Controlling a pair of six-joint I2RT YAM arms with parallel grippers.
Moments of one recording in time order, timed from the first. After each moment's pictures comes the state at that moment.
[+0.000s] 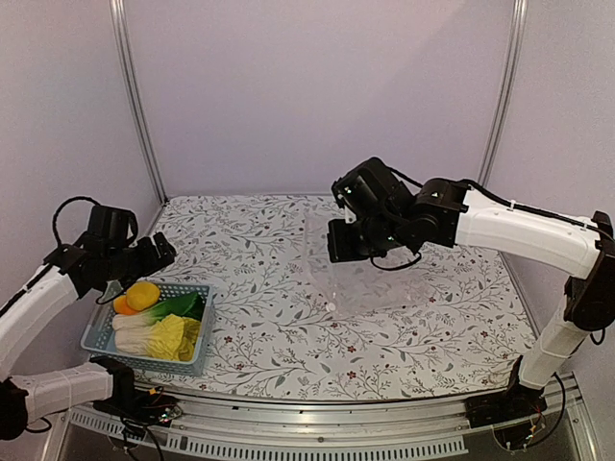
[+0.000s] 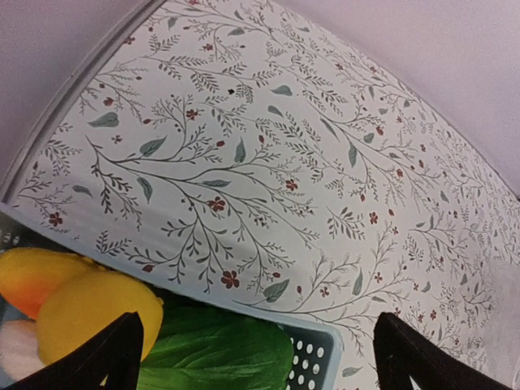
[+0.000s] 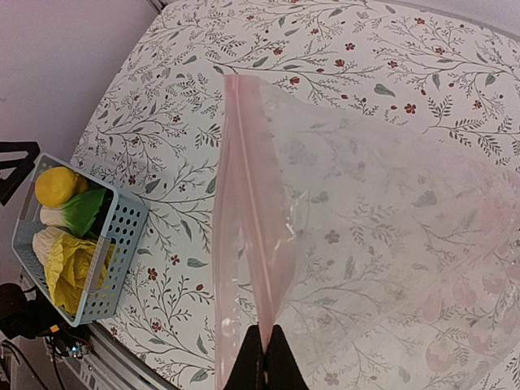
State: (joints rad) left arm -0.26 0.91 0.74 -0.58 -0.13 -0.63; right arm 1.05 1.67 1.56 -0.69 0.23 0.66
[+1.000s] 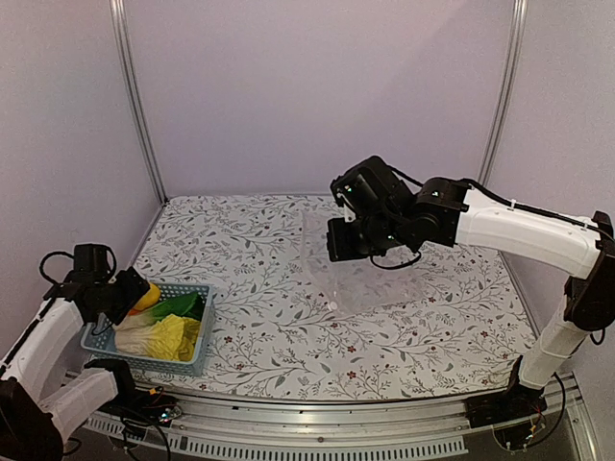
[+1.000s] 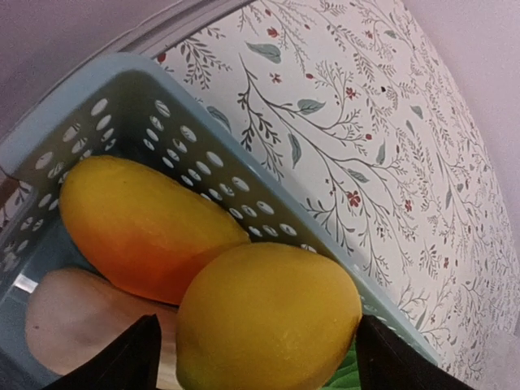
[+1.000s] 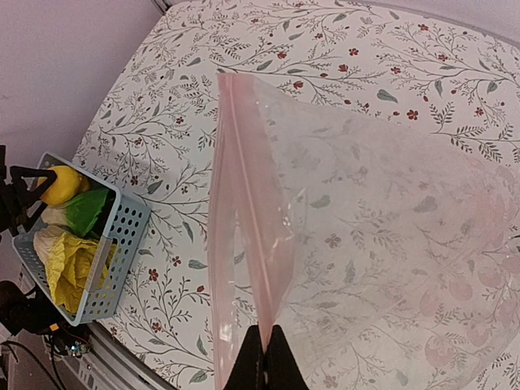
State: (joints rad) left arm 0.14 0.75 0.46 -0.56 0.01 -0.71; right arm 1.05 1.67 1.56 -0.69 0.23 0.64
